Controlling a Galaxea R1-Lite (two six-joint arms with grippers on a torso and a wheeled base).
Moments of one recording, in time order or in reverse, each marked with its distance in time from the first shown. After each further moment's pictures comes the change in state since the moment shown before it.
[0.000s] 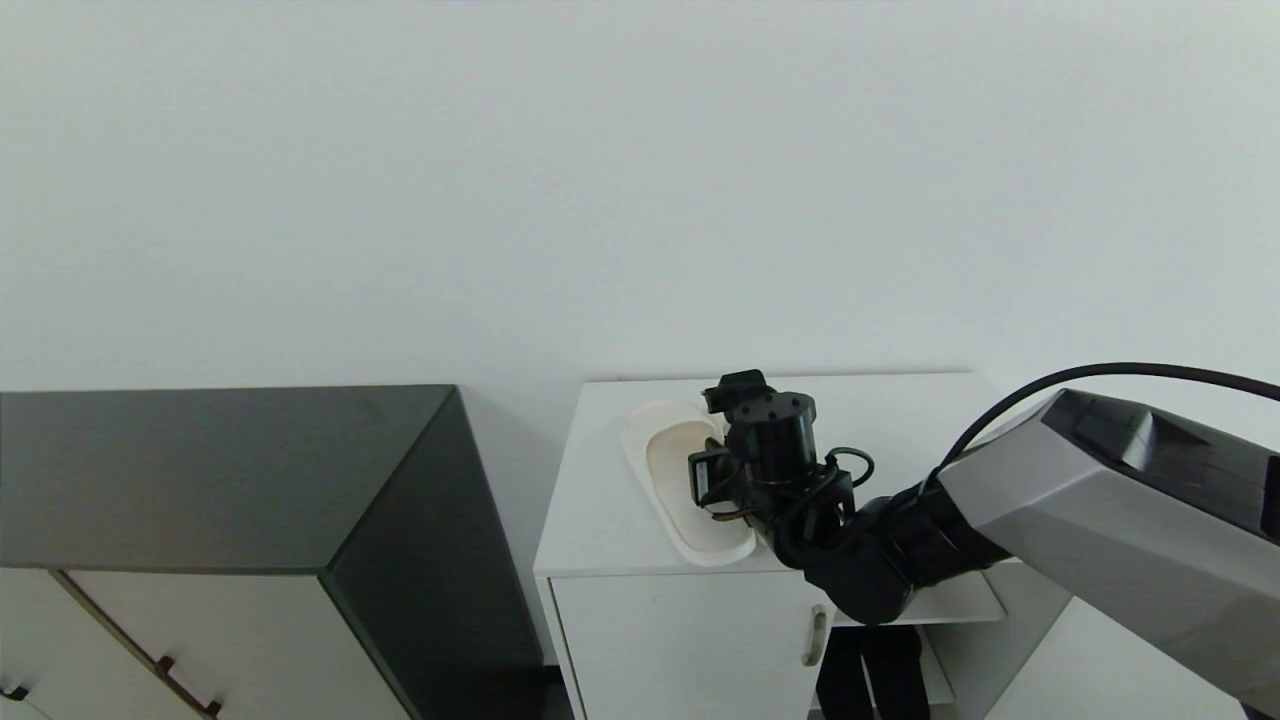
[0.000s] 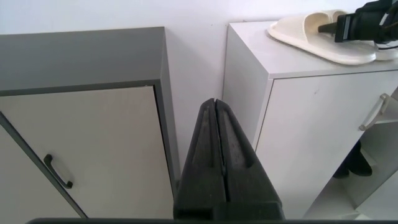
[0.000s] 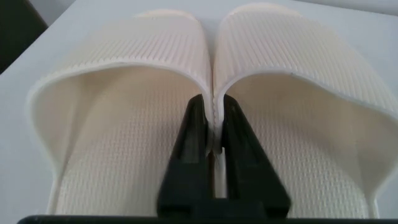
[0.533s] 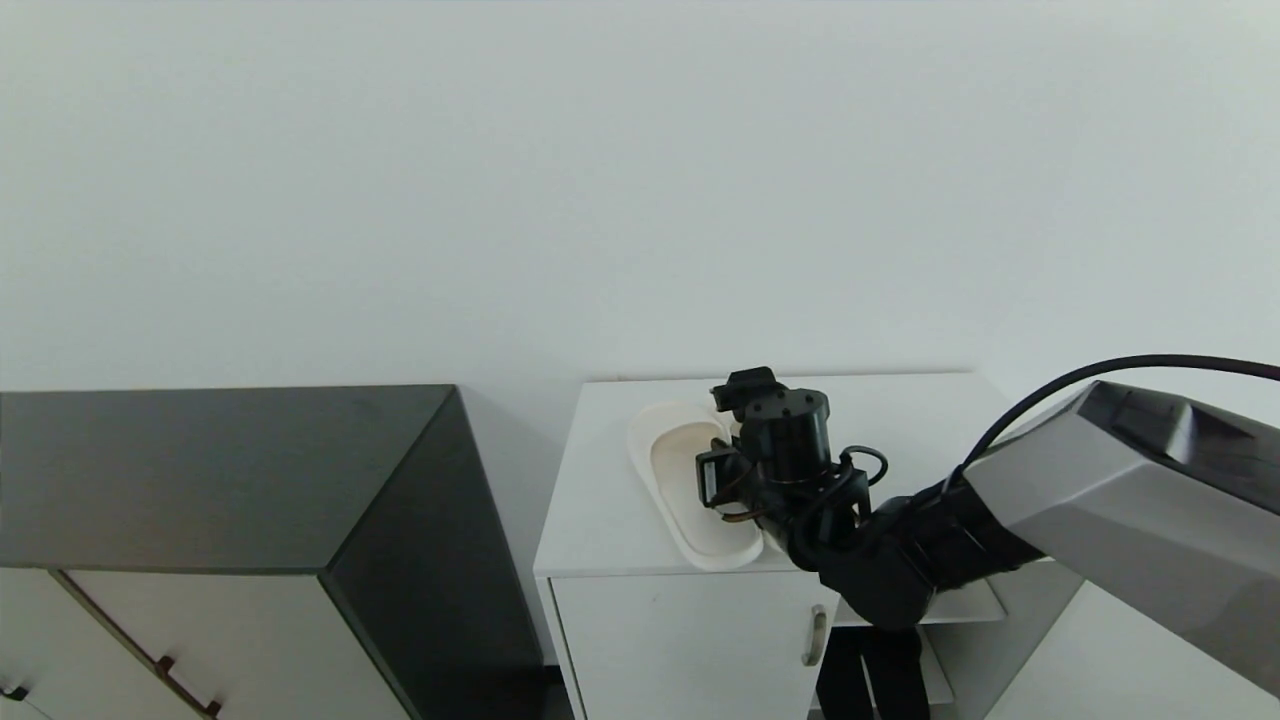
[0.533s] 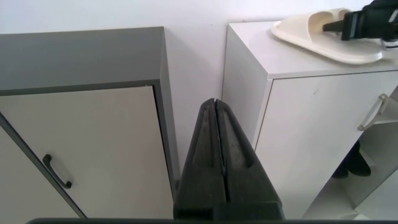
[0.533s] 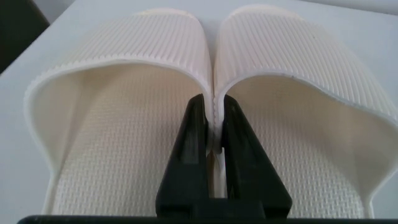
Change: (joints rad) left arm 0.000 0.000 0.000 0.000 0.000 -0.001; right arm 0.007 -0.059 0.066 -0.001 0.008 -0.001
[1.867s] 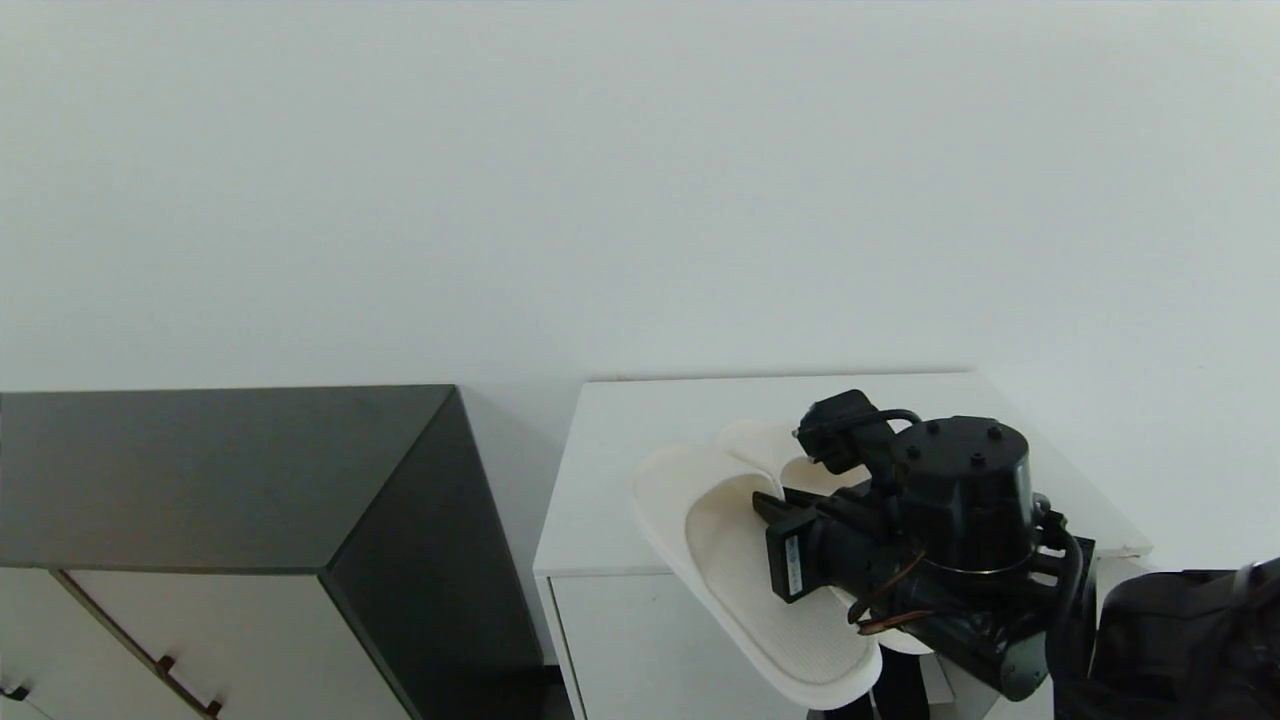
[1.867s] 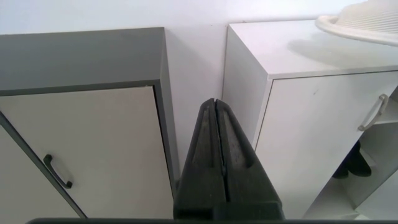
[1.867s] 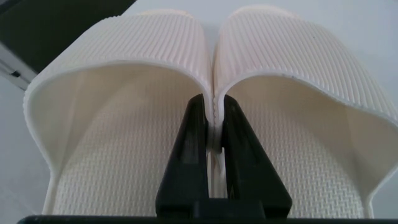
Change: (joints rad) left arm 0.000 0.000 0.000 0.000 0.000 0.001; right arm 0.108 -0.431 0.480 -0.004 0.117 0.006
